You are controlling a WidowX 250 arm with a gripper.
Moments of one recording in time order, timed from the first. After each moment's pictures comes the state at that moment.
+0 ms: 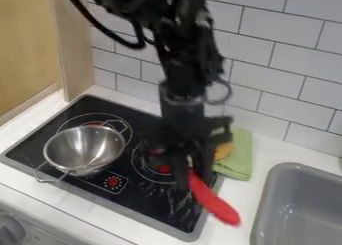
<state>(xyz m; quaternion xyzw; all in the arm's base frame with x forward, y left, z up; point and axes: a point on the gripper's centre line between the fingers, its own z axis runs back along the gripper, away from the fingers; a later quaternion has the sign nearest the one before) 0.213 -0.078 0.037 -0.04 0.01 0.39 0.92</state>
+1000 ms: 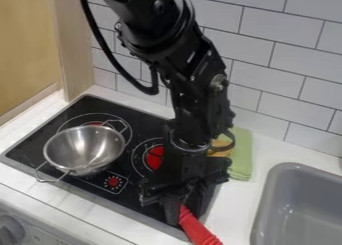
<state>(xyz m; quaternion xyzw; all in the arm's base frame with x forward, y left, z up) 0.201 -0.070 0.003 0.02 0.01 0.38 0.92</state>
